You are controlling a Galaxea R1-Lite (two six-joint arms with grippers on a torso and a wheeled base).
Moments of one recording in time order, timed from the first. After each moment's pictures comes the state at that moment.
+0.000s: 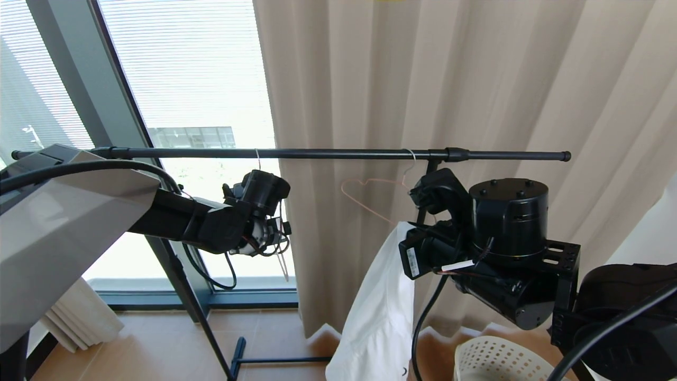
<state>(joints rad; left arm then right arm) -0.42 2.16 -1.35 -0.01 0.47 -0.51 0.74 1.78 -0.83 -0.60 -0.40 0.02</state>
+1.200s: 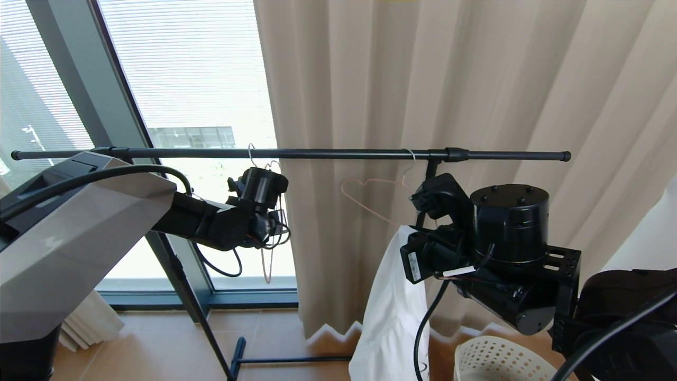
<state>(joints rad) -0.39 2.23 -1.42 -0.12 0.47 -0.43 0.74 1.78 -0.80 -0.63 -0.40 0.02</state>
